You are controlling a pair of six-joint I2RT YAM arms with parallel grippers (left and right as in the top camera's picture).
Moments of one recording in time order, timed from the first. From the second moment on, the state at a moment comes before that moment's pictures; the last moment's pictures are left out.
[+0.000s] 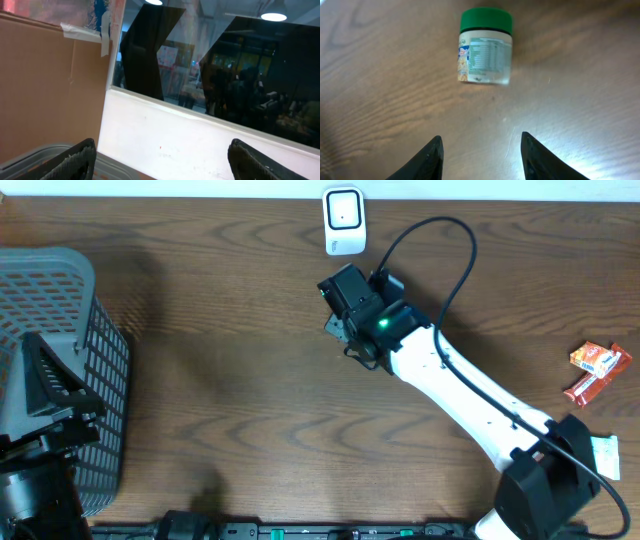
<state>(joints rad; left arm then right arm) -0.14 0.53 1.27 -0.46 -0.48 -0.12 0.67 1.75 1.46 -0.76 0.28 1.12</state>
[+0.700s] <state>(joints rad) -0.14 0.53 1.27 -0.46 -0.48 -0.12 0.58 1.94 1.46 -0.52 0.36 0.95</state>
